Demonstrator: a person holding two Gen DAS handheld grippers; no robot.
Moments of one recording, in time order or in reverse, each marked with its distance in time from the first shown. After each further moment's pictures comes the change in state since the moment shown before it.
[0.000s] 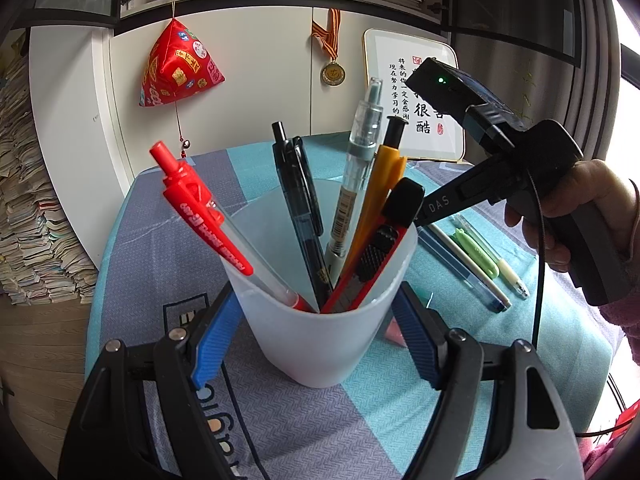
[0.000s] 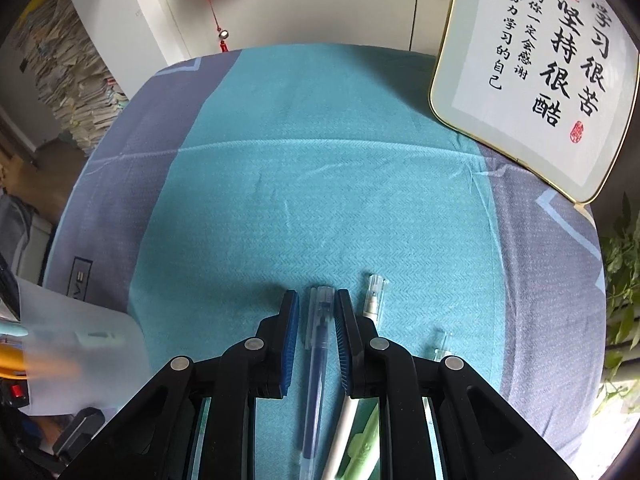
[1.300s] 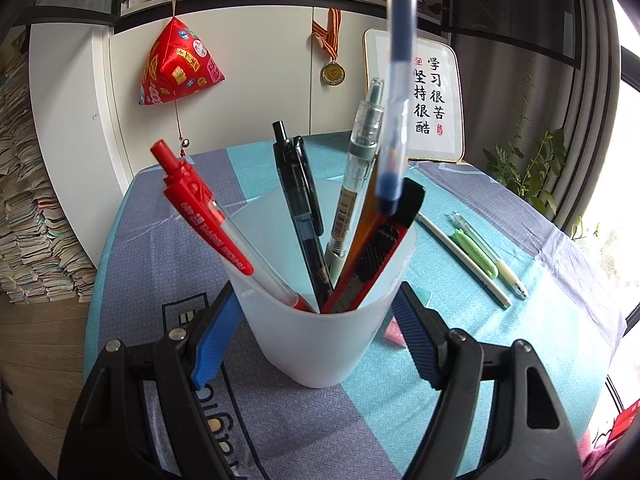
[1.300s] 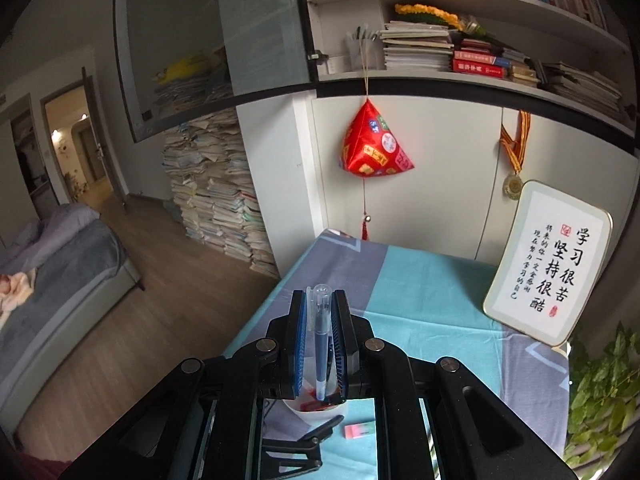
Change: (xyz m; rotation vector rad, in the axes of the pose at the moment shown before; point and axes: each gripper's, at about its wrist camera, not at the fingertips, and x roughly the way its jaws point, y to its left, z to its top) left arm -0.001 -0.001 0.000 -0.001 0.000 0.000; right arm -0.219 0.100 -0.017 -0.188 -0.523 0.265
